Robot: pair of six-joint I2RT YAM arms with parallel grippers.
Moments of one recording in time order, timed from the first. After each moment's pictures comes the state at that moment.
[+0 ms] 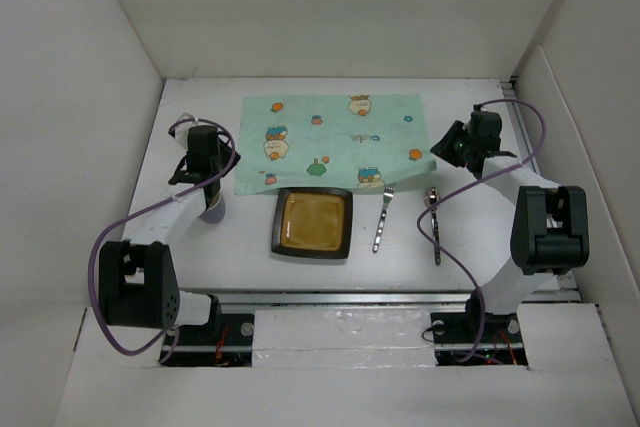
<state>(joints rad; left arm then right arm) -0.10 1.37 0.83 -0.08 -0.20 -0.81 -0.03 1.69 1.02 0.01 -0.20 0.53</state>
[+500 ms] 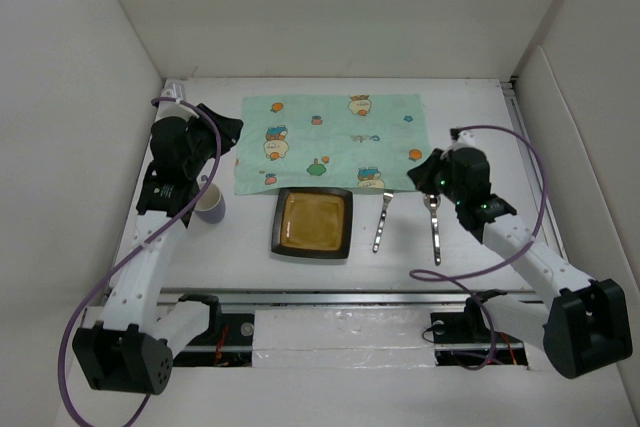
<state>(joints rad) -0.10 1.05 0.96 -0.15 0.10 -0.71 0.20 1.14 0.70 0.01 -0.09 0.54</state>
